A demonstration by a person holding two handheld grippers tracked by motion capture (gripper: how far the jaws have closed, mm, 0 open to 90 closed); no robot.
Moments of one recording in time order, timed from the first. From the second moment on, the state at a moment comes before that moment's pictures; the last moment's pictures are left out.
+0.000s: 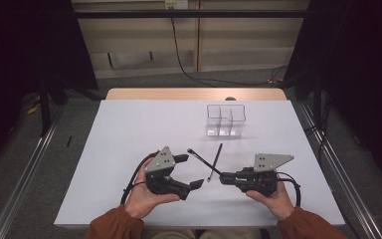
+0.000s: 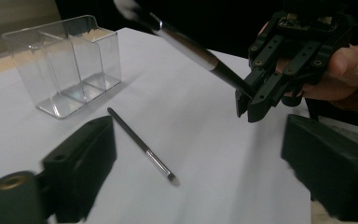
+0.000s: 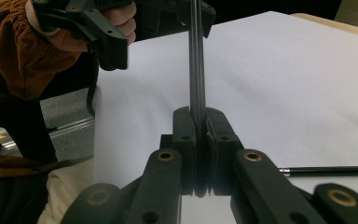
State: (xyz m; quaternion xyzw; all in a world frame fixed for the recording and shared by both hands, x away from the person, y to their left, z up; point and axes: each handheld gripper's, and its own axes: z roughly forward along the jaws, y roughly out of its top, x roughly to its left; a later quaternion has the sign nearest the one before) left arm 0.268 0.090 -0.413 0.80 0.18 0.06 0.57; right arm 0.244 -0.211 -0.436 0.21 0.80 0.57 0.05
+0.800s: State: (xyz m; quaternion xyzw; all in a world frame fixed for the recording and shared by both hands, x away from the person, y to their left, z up) left arm 0.270 0.074 -0.405 0.78 0.19 0.05 0.59; right arm 0.244 -0.211 -0.438 0.21 0.80 0.57 0.05
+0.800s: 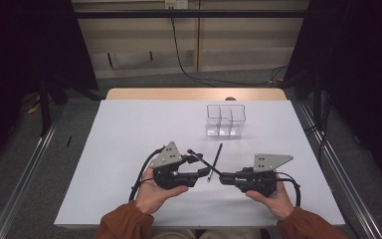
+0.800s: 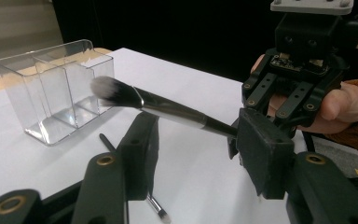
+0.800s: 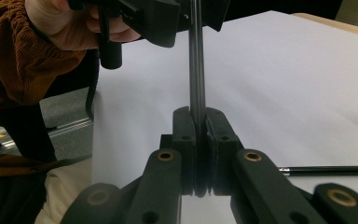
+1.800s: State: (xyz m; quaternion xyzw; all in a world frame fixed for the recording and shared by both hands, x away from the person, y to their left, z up) left arm 0.276 0.082 -0.399 0.77 0.21 0.00 0.61; right arm 0.244 -0.207 -0.442 0.20 0.80 0.56 0.04
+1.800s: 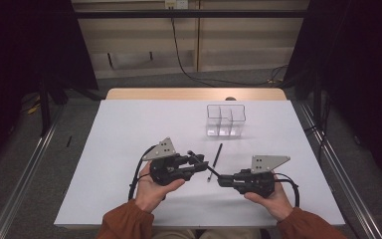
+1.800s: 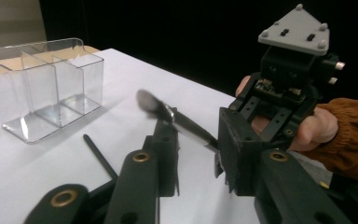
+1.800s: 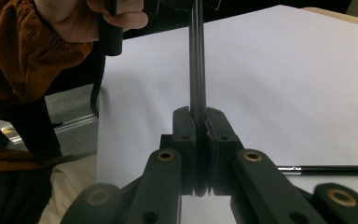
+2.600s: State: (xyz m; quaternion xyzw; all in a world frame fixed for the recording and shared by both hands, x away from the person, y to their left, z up) left arm 0.273 0.074 -0.394 0.76 0.19 -0.05 0.62; right arm 0.244 -0.202 -0.445 0.18 0.81 0.55 0.05
